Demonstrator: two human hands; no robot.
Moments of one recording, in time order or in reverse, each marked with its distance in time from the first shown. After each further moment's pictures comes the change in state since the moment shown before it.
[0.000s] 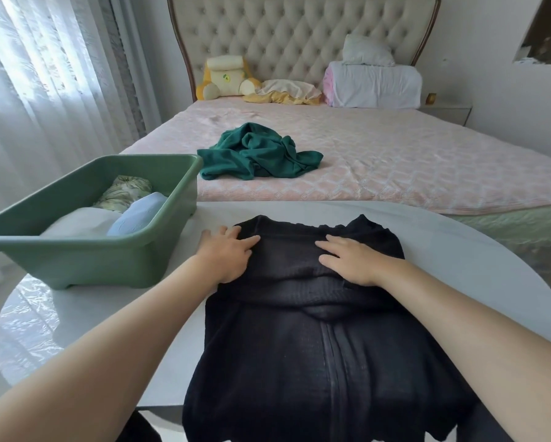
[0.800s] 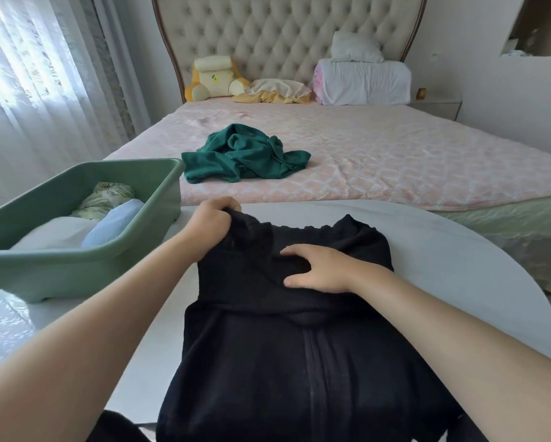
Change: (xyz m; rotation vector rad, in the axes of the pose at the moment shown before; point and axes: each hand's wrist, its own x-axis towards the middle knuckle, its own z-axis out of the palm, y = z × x) left_hand 0.010 0.003 -0.055 -1.322 0.251 -0.126; right_hand -0.008 -0.018 0.002 0.234 -0.007 -0.152
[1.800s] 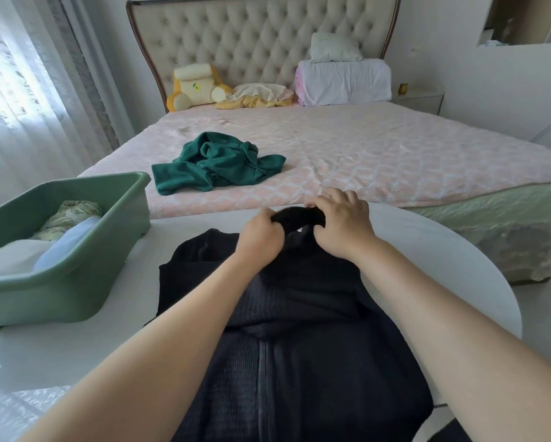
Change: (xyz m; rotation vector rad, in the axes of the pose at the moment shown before) left_hand 0.016 0.050 0.144 0.257 0.054 0.087; right_hand -0.001 0.066 -0.068 -0.330 0.593 0.117
